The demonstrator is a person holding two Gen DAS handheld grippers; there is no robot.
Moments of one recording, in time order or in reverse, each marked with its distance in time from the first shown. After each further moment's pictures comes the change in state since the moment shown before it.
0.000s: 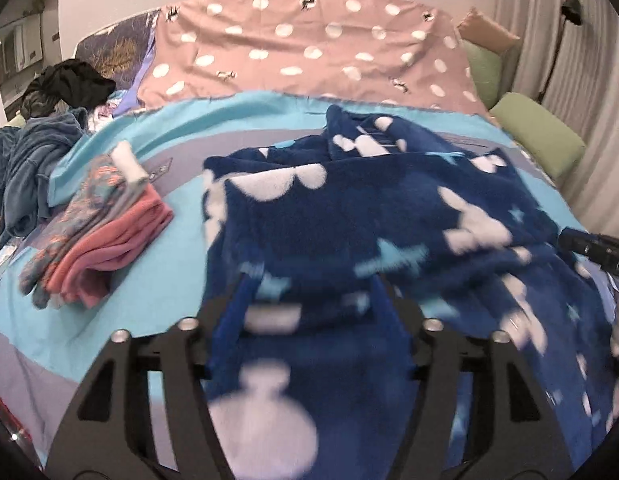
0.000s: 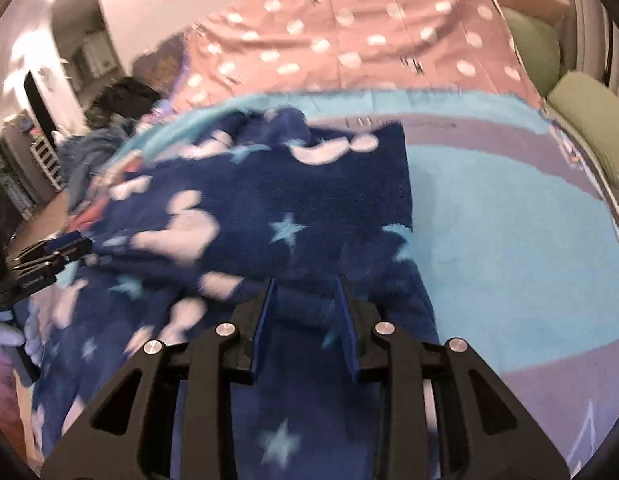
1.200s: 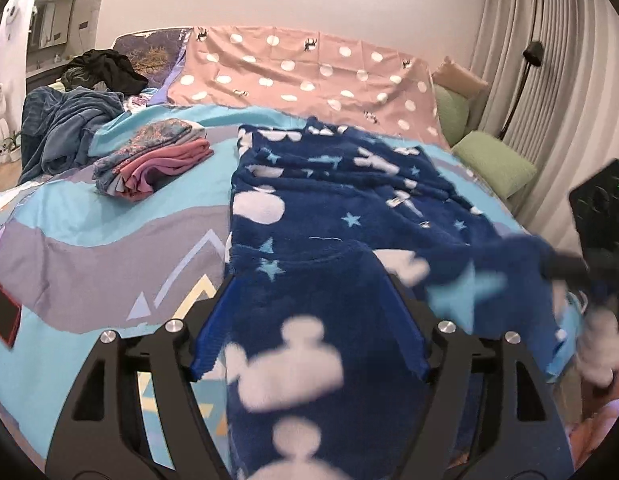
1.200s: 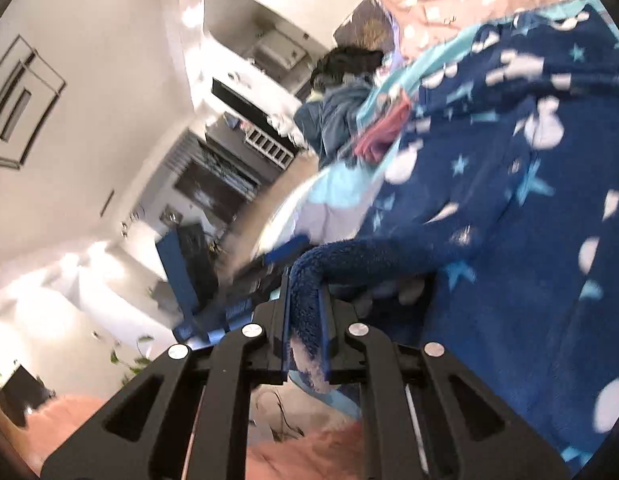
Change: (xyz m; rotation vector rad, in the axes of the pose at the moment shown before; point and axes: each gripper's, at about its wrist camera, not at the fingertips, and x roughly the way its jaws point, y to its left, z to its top) left arm -0.195 -0.017 -0.170 -0.115 -0.153 -0.089; right arm -0.105 0.131 -0.113 0.123 0.156 0.881
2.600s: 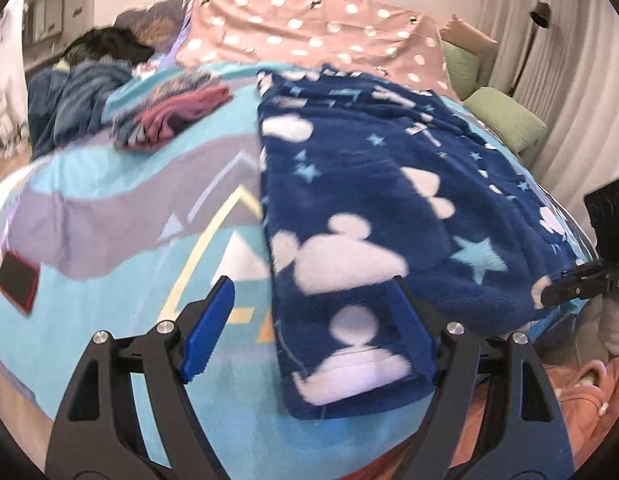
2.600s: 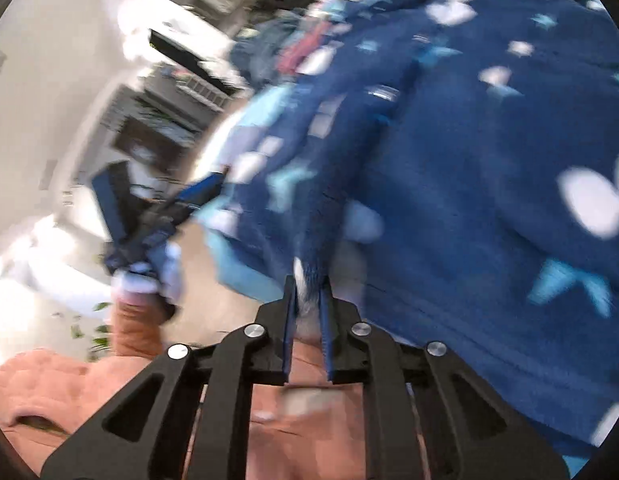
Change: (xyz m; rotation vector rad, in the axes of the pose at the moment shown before) left arm -0.007 0.026 -0.053 0.021 0.175 0.063; right arm -0.027 -0.037 -0.087 0.044 0.234 -0.329
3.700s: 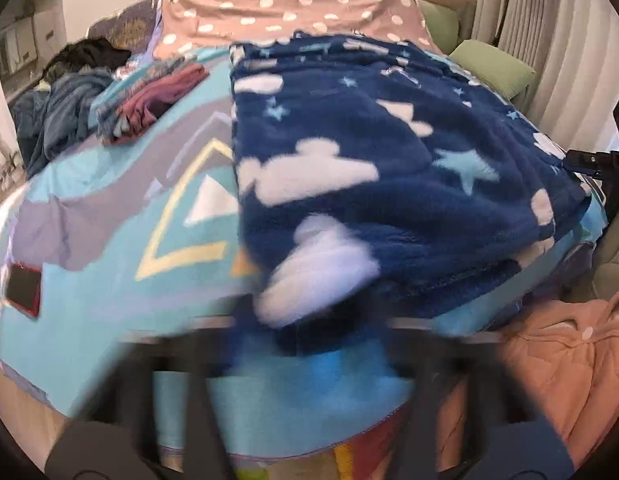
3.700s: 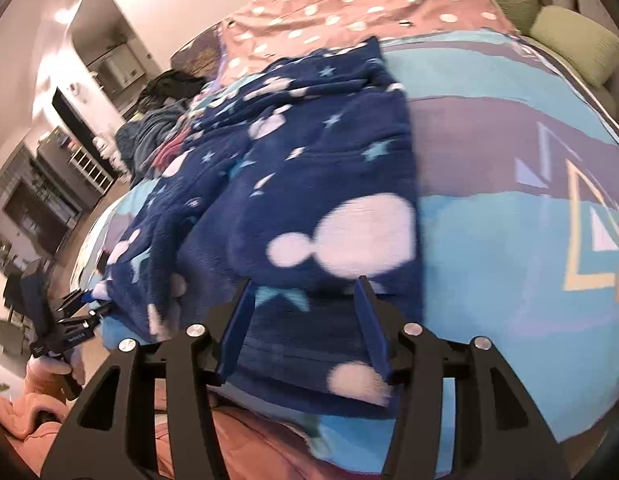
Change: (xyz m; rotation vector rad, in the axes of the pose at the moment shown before) left arm -0.005 -0.020 -0.036 0.158 0.069 0.068; right arm -0.088 -0.036 -0.020 0.119 -0.351 -0.407
